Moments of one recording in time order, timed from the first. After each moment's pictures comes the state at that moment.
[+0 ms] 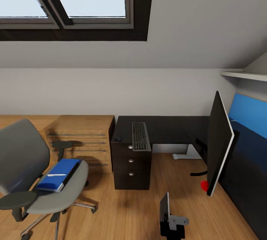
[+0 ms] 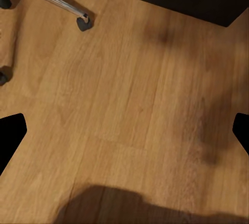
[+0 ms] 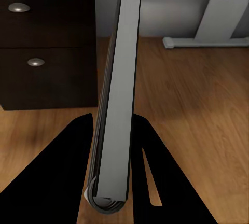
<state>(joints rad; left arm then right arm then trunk) 0.04 -0.01 -0.14 -0.85 0.36 0.01 0.16 -0.30 0.14 0.21 -0.34 -0.01 -0.52 -0.39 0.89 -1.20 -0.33</state>
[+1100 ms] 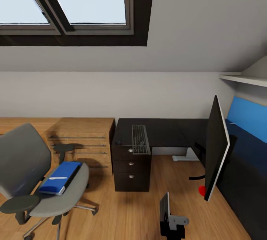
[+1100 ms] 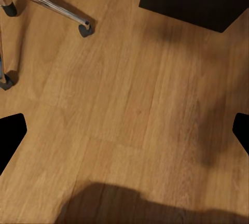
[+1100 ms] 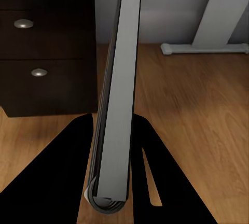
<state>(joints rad) 0.04 -0.01 -0.14 -0.85 0.36 0.01 0.16 -0.30 0.14 0.21 -0.34 -0.01 -0.52 -0.39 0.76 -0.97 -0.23</state>
